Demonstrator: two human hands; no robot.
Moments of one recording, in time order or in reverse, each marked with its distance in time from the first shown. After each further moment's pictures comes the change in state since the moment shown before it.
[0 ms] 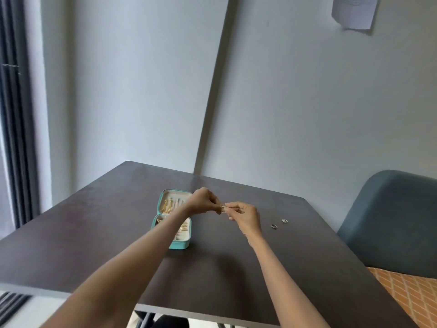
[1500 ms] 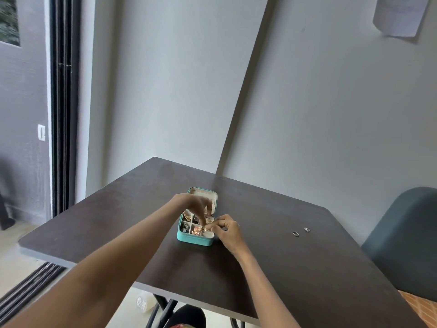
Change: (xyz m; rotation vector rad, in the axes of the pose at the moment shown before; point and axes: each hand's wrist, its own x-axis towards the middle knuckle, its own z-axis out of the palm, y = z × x) left_hand -0.031 -0.046 -0.050 0.600 -0.412 -0.254; right_hand -0.041 -0.005 0.086 -0.116 -0.342 -0.074
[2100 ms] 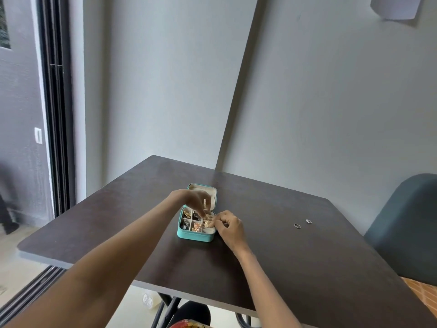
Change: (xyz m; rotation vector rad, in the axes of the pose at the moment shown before) left_hand 0.002 -0.007 -0.001 -0.121 0.026 0.057; right_hand -0.003 0.006 0.006 -0.073 0.149 -0.059
